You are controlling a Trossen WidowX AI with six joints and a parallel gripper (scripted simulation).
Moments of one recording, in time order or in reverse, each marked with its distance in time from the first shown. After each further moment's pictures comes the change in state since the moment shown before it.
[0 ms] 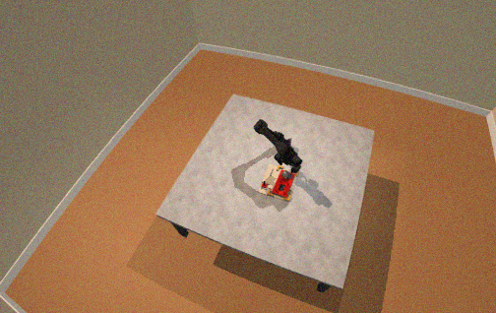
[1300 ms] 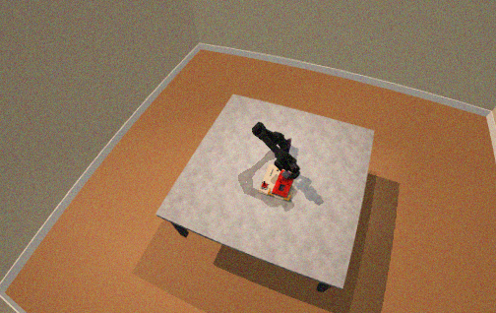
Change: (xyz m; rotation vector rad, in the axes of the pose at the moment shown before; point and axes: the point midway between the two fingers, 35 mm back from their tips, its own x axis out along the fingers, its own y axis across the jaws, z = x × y) arm 0.066 -0.003 -0.003 0.005 0.007 -0.008
